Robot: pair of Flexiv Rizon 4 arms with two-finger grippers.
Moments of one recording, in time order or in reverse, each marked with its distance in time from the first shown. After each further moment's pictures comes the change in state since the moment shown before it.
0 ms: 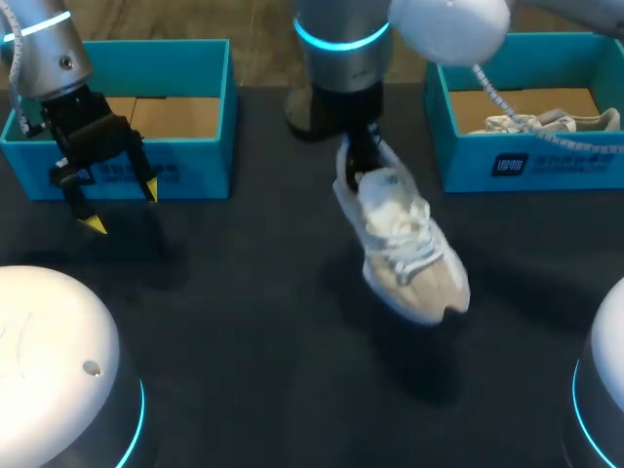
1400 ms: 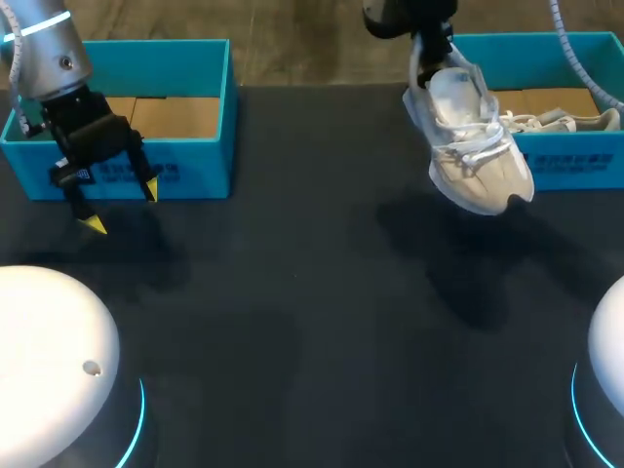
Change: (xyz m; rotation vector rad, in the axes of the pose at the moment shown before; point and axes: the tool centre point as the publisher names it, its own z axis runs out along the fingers) left arm 0.000 0.000 0.000 0.000 0.000 0.000; right arm -0.086 -0.150 -0.005 0.064 0.028 0.115
